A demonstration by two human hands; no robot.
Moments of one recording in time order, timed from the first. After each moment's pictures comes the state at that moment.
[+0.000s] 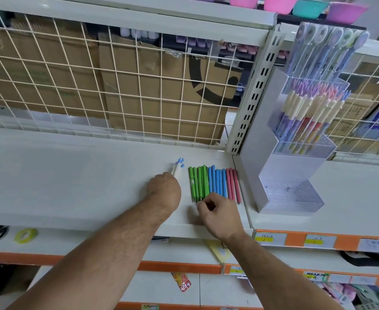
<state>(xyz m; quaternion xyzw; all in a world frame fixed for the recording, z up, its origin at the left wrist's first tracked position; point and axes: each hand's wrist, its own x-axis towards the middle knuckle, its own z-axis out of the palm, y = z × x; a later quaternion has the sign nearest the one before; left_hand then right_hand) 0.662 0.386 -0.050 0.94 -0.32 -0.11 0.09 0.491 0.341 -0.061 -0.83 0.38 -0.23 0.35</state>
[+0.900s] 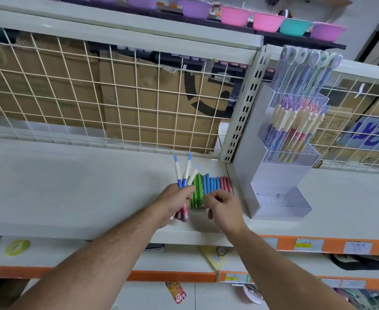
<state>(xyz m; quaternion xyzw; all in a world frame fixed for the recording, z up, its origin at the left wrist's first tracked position) 0.632 0.405 -0.016 0.66 -0.23 -0.48 0.53 0.489 0.330 -0.026 -0.69 0.41 -0.27 0.53</state>
